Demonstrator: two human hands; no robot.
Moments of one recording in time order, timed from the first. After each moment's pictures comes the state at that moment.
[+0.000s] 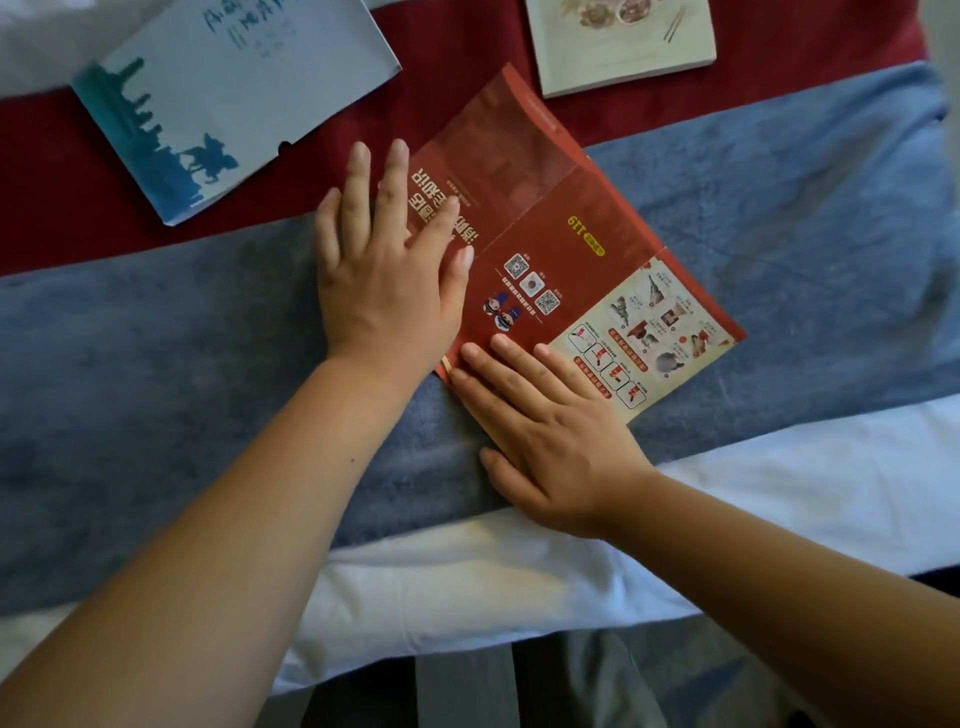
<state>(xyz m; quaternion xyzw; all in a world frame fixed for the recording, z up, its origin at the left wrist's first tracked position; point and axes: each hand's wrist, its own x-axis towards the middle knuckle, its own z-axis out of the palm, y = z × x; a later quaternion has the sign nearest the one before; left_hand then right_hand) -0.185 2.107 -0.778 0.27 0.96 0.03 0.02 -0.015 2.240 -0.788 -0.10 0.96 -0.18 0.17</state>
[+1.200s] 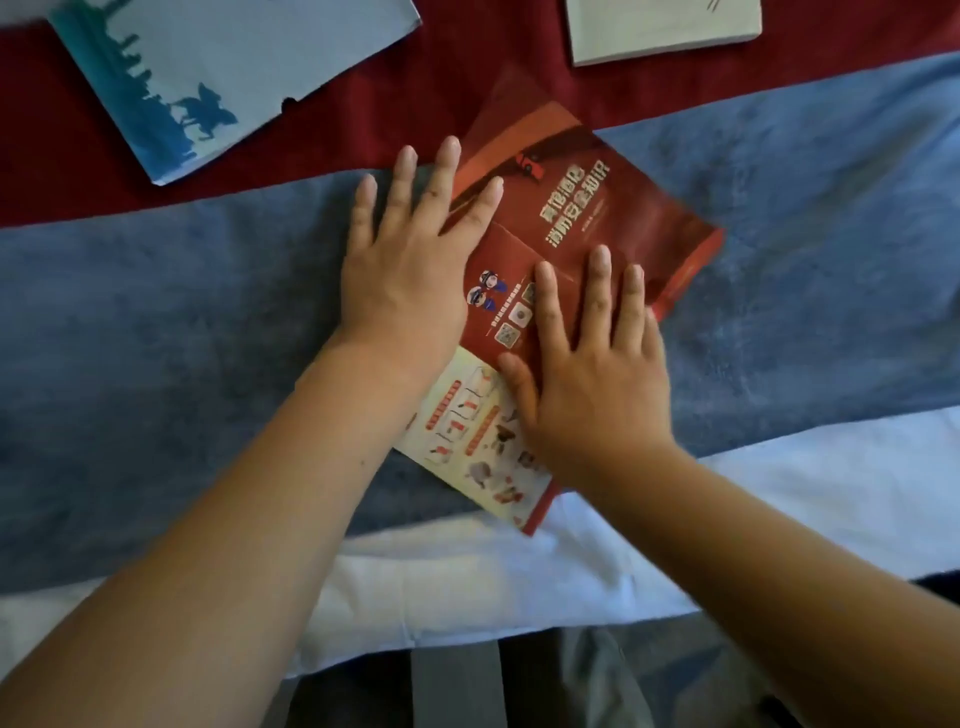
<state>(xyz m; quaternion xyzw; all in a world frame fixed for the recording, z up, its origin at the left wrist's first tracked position) -0.182 2.110 -0.783 0.30 0.95 0.03 0.12 -0.052 2.226 -0.765 0.18 0.95 -0.07 0.26</state>
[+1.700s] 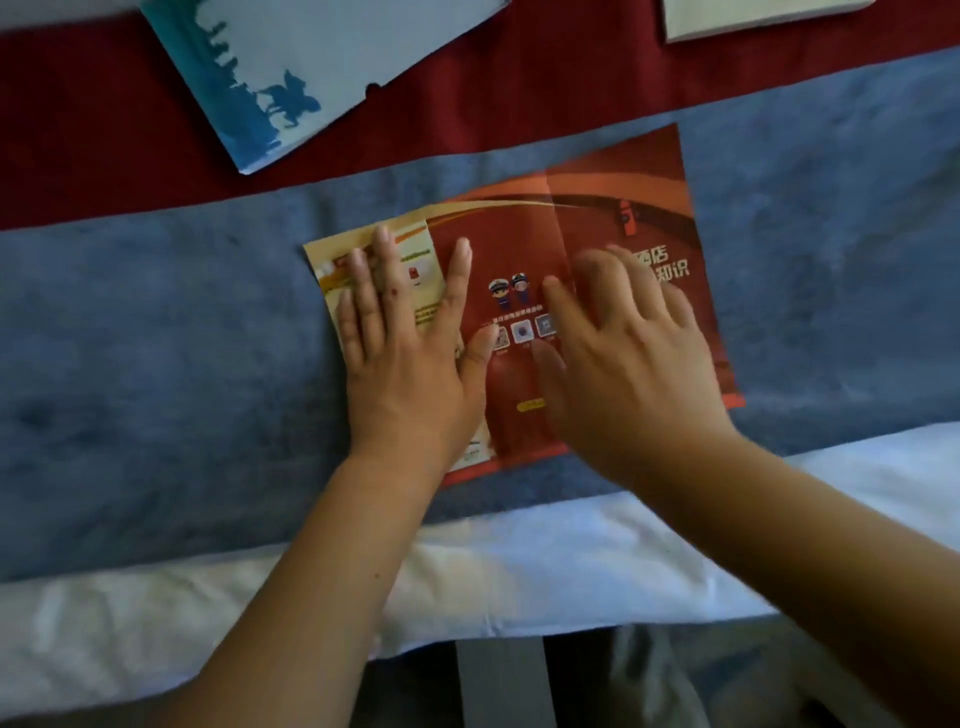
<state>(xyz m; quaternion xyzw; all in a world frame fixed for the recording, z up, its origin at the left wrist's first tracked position) -0.129 2.030 -0.794 0.18 0.97 0.05 0.17 -0.077 2.194 -0.741 0.07 0.98 -0.07 0.16</state>
